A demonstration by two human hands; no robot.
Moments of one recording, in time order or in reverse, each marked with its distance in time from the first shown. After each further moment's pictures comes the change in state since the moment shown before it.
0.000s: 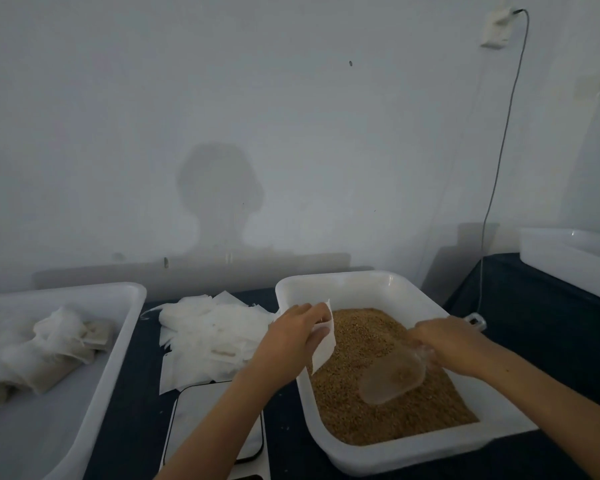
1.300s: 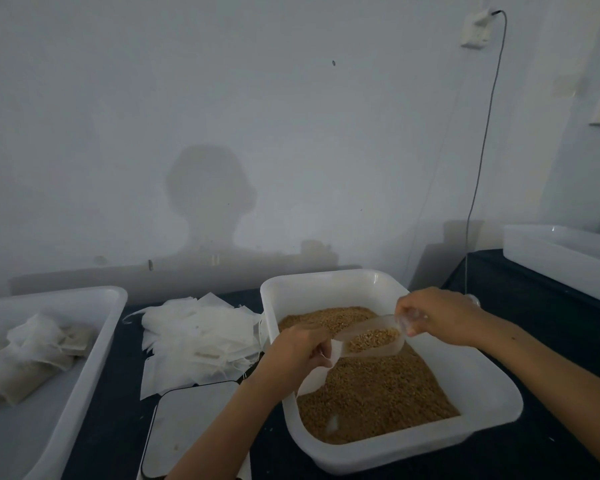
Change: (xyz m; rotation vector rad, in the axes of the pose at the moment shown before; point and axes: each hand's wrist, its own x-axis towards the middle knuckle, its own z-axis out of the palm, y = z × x) left_hand 0.007 0.003 0.037 -0.044 -0.147 0.064; right_hand -0.015 0.009 -0.050 0.259 0.044 0.075
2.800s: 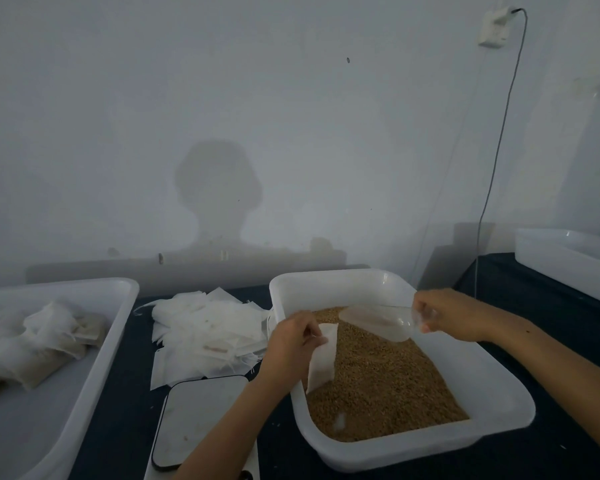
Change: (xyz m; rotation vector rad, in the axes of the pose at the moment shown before) left_hand -0.006 0.000 0.000 -0.255 0.276 -0.333; right_hand 0.003 -0.002 -0.008 0.041 -0.108 0.072
